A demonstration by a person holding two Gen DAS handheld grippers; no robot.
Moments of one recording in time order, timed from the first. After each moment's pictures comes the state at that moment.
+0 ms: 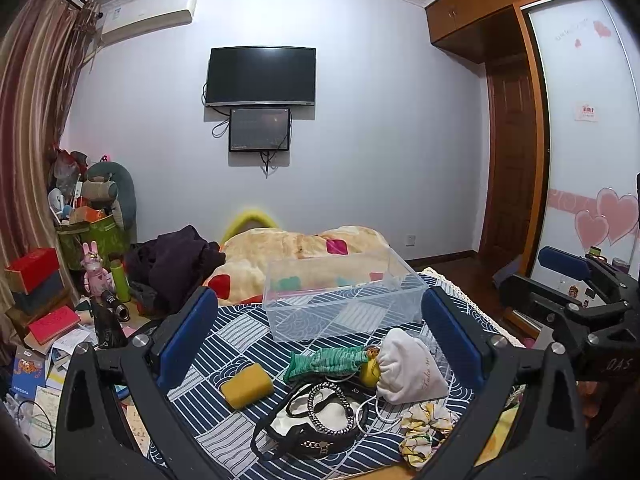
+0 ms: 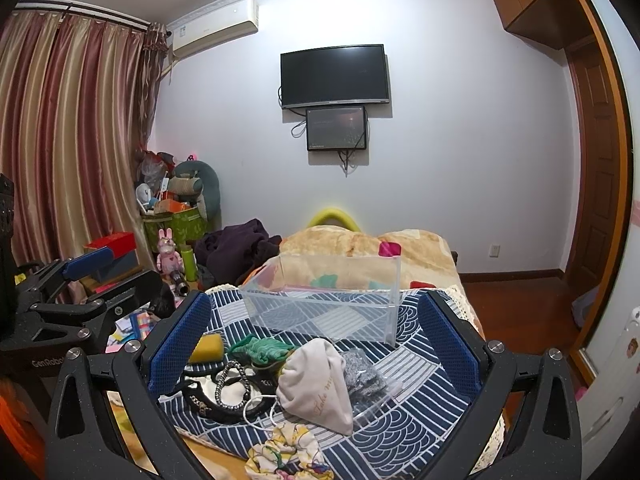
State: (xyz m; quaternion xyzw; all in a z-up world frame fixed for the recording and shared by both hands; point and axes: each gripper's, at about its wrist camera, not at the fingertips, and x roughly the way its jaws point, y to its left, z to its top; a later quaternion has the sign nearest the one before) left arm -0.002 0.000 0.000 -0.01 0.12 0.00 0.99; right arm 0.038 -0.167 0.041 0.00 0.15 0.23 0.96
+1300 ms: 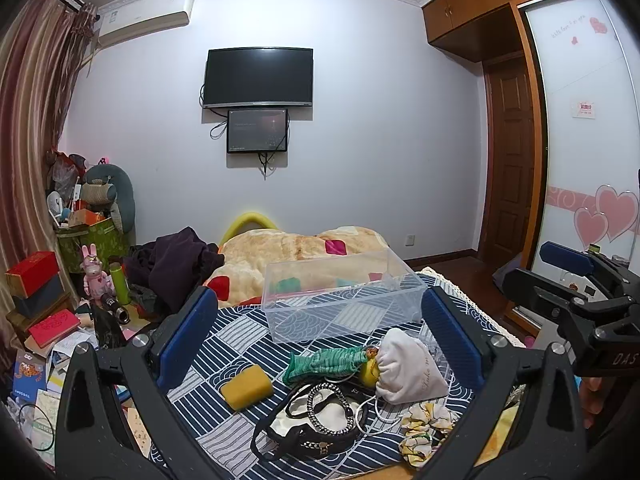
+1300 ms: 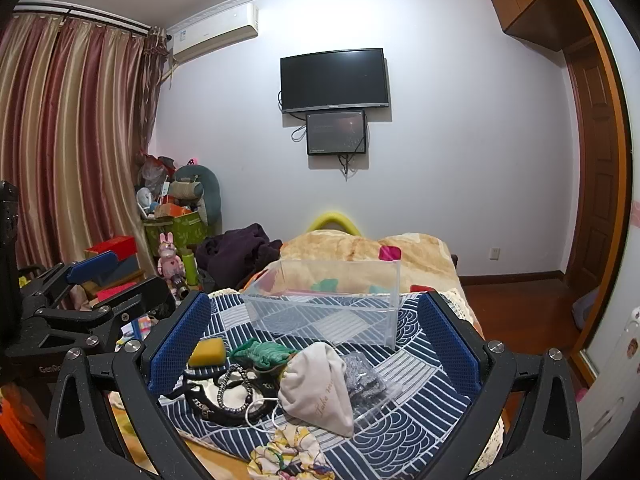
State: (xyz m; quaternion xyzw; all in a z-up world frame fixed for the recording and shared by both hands) left arm -0.002 -0.004 0.001 -0.01 0.12 0.00 0.99; right arm 0.032 -0.171 0.058 0.01 0.14 0.23 0.96
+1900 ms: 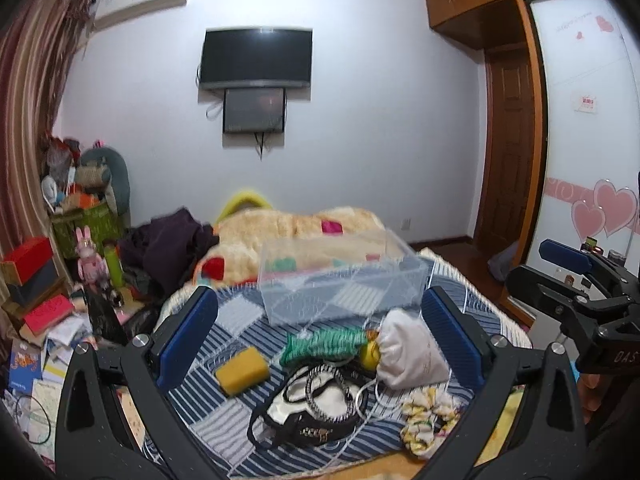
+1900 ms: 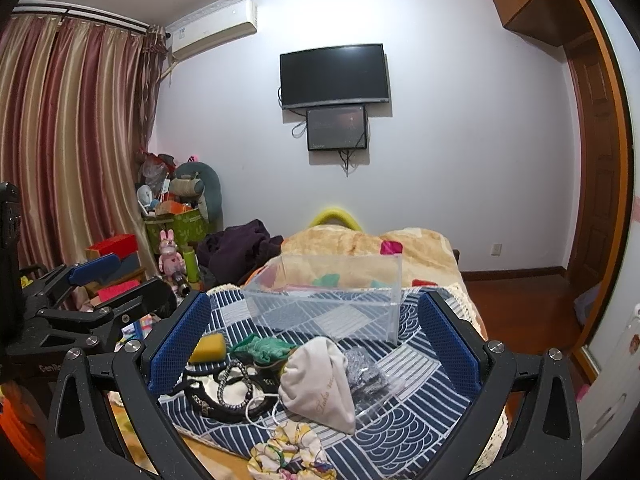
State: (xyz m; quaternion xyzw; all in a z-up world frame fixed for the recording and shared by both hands) left arm 0.011 0.006 -0.015 -0.02 0.17 -0.01 0.99; right arm 0.035 -0.168 0.048 0.01 0.16 0.23 0.96
